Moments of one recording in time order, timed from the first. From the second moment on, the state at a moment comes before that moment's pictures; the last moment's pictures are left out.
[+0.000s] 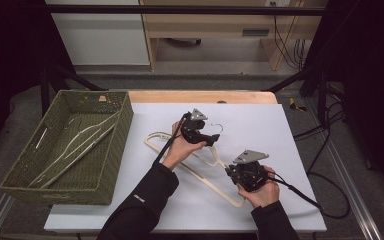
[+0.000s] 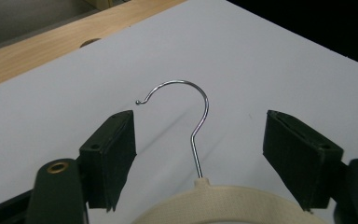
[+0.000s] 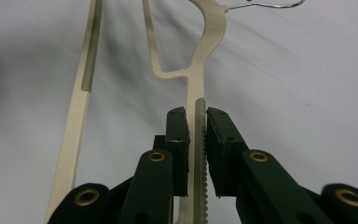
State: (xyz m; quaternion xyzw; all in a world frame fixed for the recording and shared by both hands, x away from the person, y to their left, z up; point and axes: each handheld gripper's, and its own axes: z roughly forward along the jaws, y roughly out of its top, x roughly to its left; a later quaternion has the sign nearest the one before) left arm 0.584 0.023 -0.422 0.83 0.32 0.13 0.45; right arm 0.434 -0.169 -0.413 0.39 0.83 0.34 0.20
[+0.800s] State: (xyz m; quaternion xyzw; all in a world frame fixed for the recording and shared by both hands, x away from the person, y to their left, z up) left arm 0.592 0.015 -0.440 0.84 0.35 0.08 0.41; right arm 0.433 -0.169 -0.412 0.38 0.84 0.34 0.19
